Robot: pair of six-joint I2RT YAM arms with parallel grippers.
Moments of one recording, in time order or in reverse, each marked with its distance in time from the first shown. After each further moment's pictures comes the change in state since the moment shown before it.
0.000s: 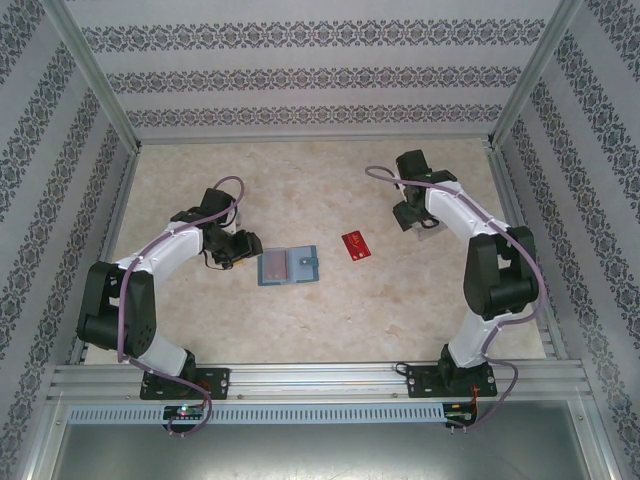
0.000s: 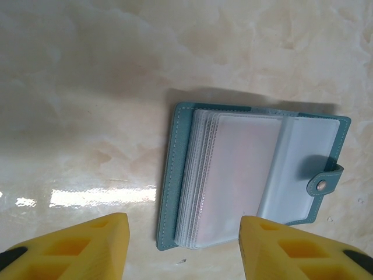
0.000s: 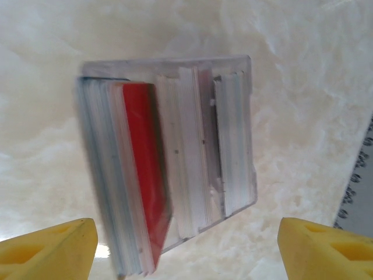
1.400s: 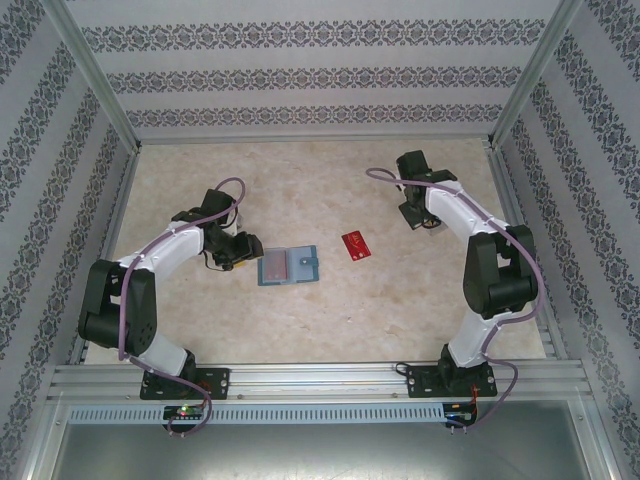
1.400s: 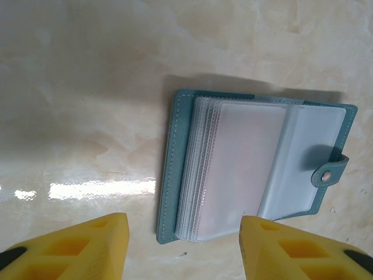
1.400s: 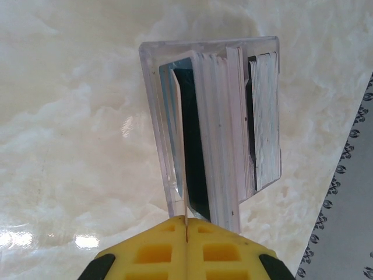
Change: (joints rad) left arm 0.000 0.011 0.000 -0.018 0.021 0.015; right arm -0.007 -0.009 0.008 -0.029 0.002 -0.019
